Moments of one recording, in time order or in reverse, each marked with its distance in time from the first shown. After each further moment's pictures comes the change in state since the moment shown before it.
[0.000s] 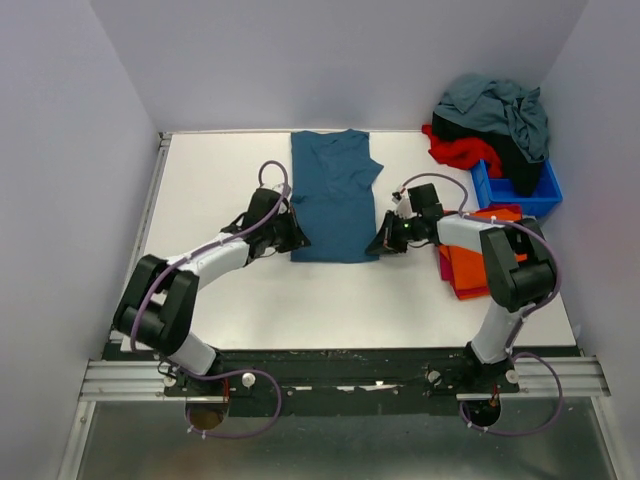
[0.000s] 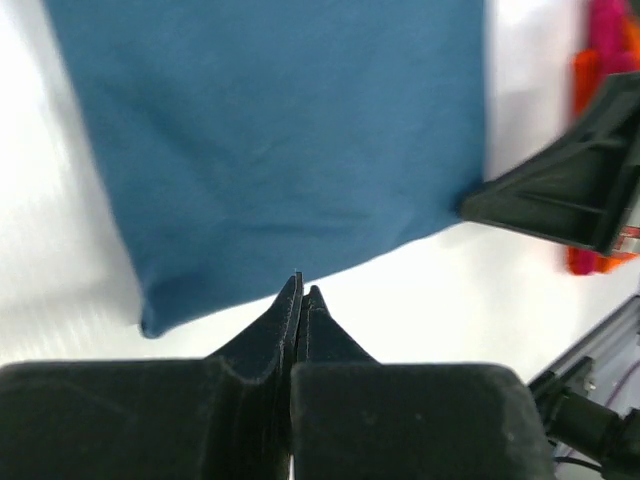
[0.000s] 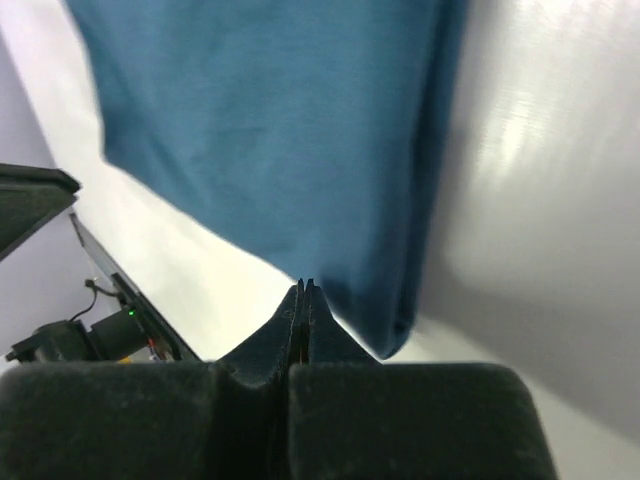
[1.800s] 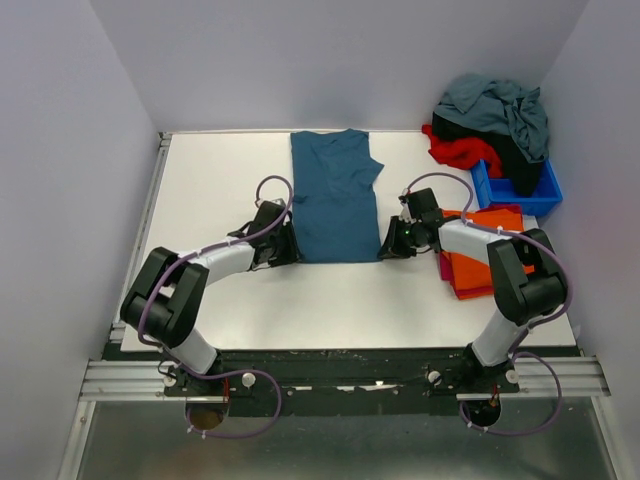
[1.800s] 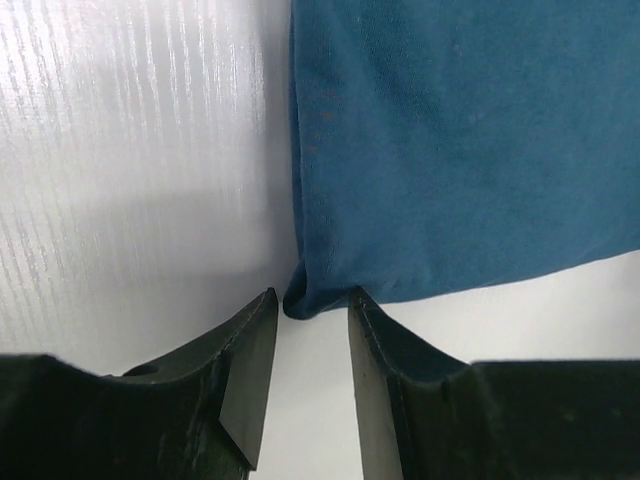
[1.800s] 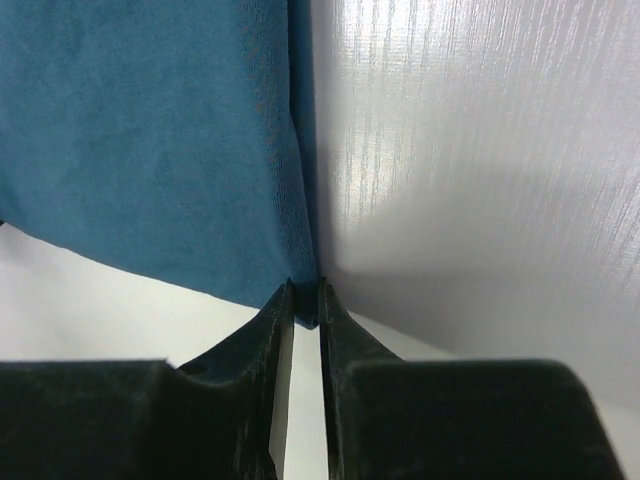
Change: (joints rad) left arm -0.030 0.085 -0.074 -0.073 -0.220 0.018; right arm 0.049 -0.072 -0.053 -0.094 0.352 -0.079
